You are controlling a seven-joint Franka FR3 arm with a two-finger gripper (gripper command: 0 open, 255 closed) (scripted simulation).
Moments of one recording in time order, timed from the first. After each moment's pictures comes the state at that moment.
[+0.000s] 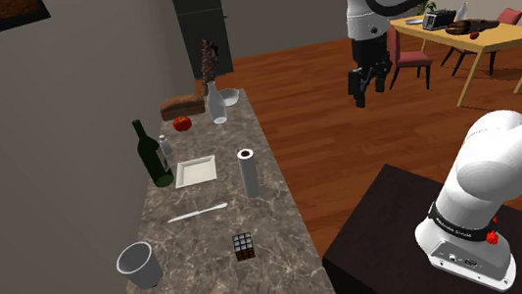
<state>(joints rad) -0.02 -0.77 0.01 -2.44 -0.05 1.52 0.14</state>
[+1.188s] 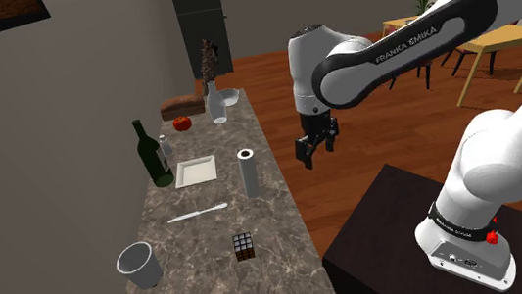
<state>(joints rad) 0.10 -0.47 0.25 -2.58 0.12 2.01 0.39</state>
